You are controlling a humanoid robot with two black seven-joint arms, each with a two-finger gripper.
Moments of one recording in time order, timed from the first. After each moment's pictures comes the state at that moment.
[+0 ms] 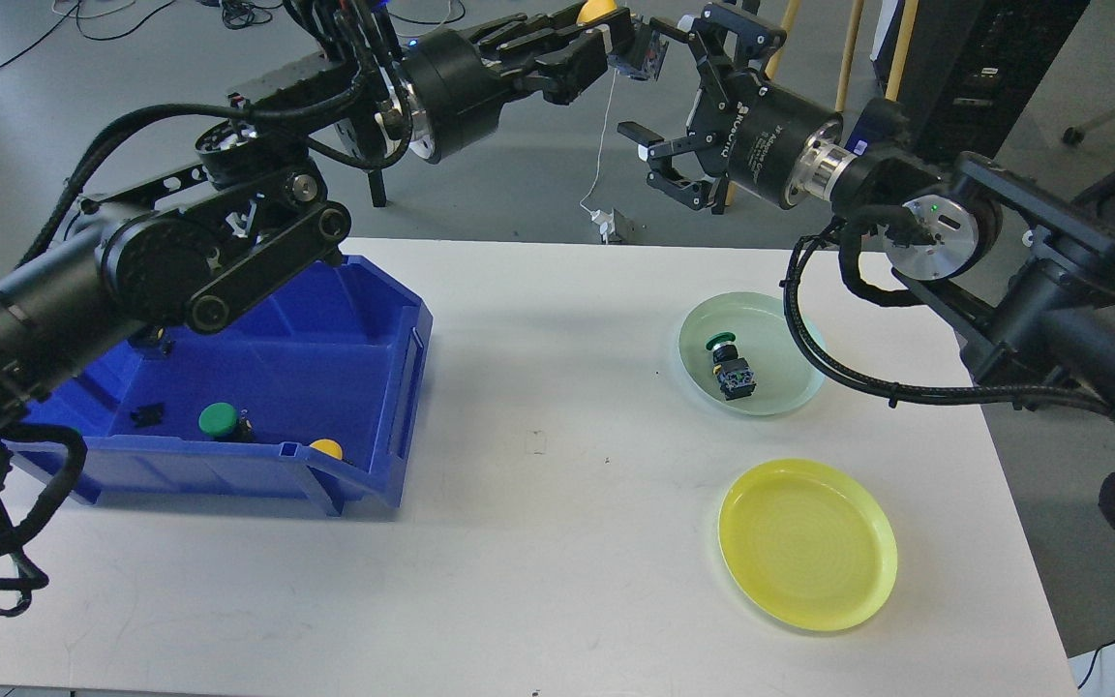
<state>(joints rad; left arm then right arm) -1.15 0.28 -0.51 -1.02 1.57 -0.02 -0.27 1.06 -0.33 0.50 0.98 0.03 0.30 -0.01</state>
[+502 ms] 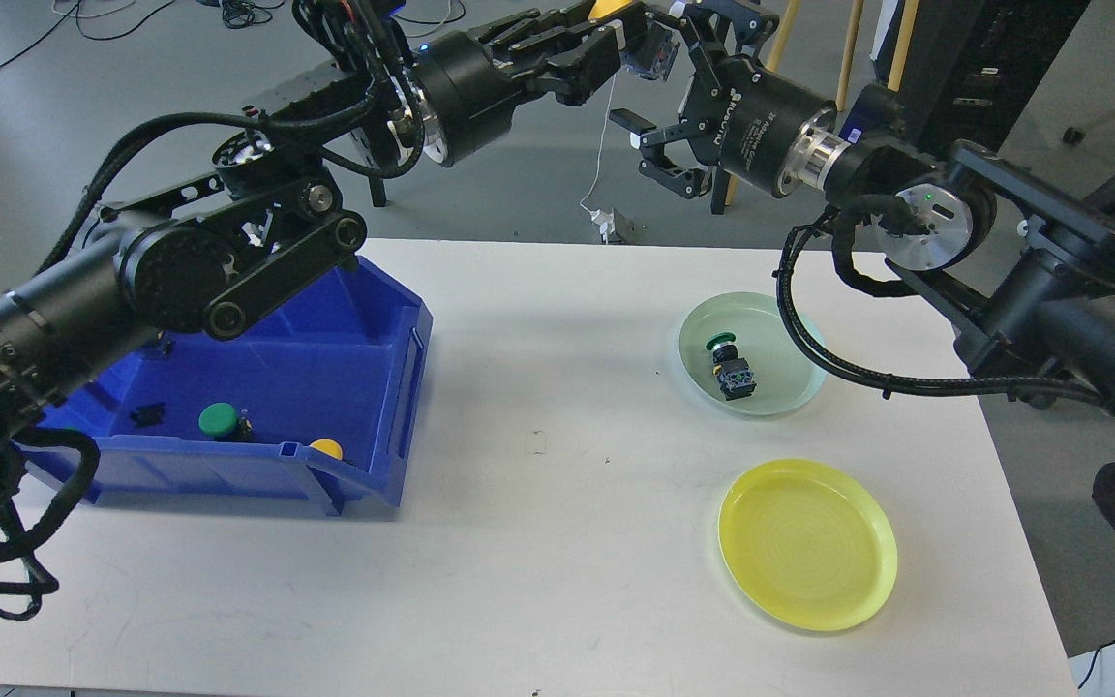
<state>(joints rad) -1.14 0.26 -0.50 -1.00 1.56 0.02 -0.29 1.09 -0.33 0.51 0.97 0.04 0.30 0.00</state>
